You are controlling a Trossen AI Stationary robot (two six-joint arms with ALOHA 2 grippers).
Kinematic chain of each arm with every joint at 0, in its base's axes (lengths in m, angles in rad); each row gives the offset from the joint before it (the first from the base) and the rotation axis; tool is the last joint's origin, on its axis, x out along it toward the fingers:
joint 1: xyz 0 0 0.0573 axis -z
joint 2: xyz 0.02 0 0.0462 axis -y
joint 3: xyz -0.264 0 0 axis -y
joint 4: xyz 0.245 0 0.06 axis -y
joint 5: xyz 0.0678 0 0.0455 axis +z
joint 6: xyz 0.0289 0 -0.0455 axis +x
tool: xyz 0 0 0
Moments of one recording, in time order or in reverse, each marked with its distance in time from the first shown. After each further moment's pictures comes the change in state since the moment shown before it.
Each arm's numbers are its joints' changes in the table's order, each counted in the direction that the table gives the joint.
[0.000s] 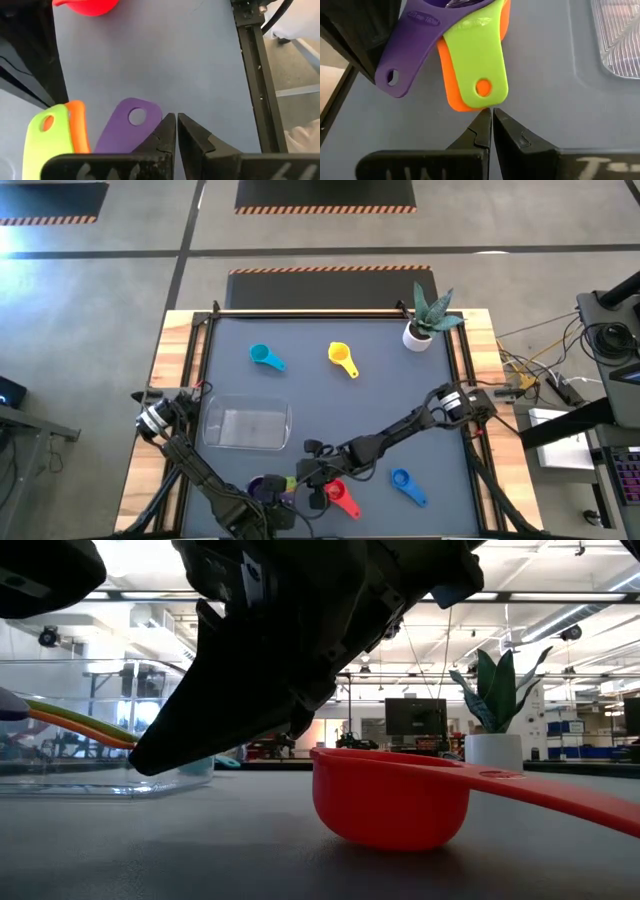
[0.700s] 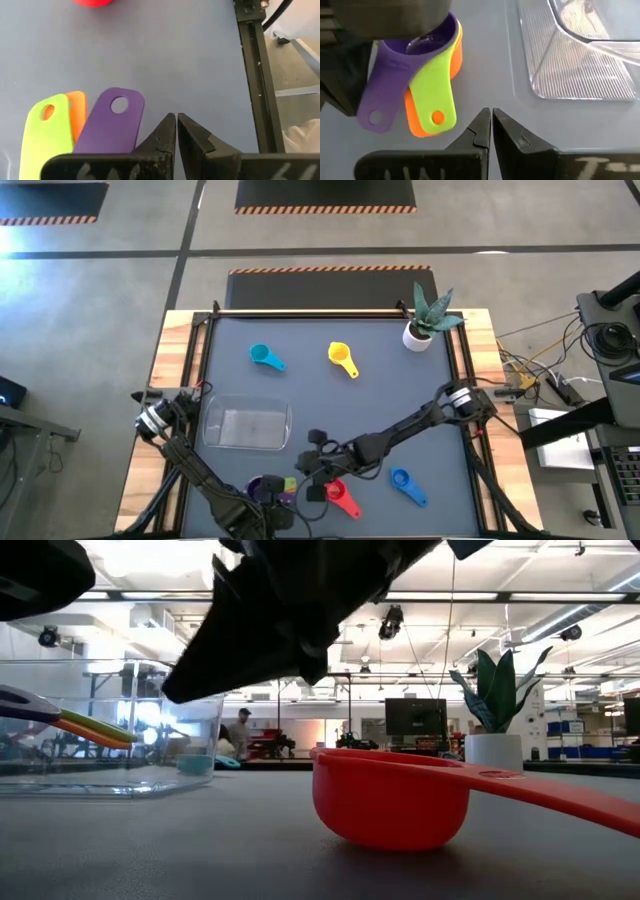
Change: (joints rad) left arm 0.010 0.000 0.000 -0.013 -0.007 -0.036; right arm -0.007 0.074 0.002 -0.065 -0.221 0.000
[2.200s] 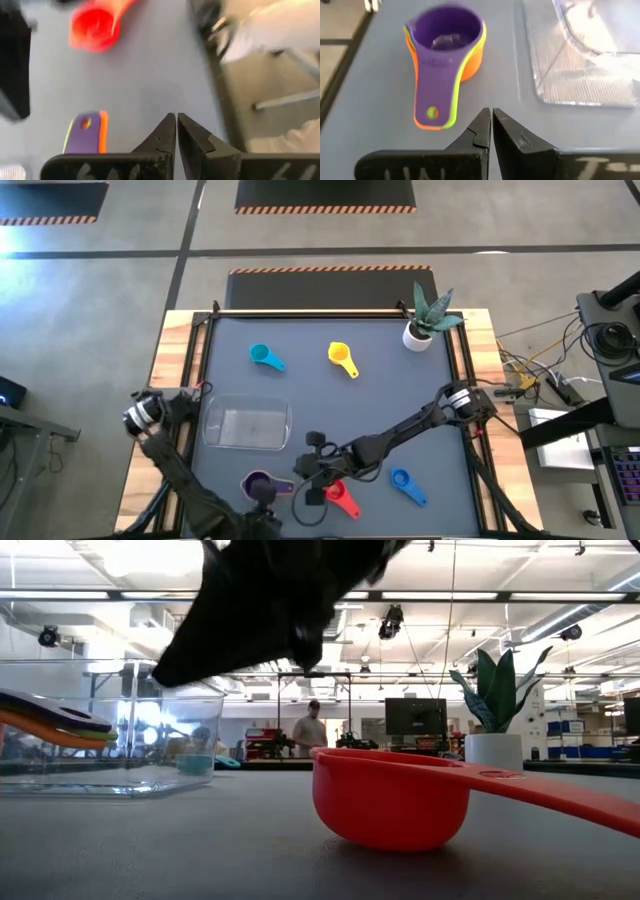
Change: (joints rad) left arm 0.091 0.076 0.052 -0.053 0.136 0.070; right arm -0.016 -0.004 0.063 -0.073 0.000 -0.014
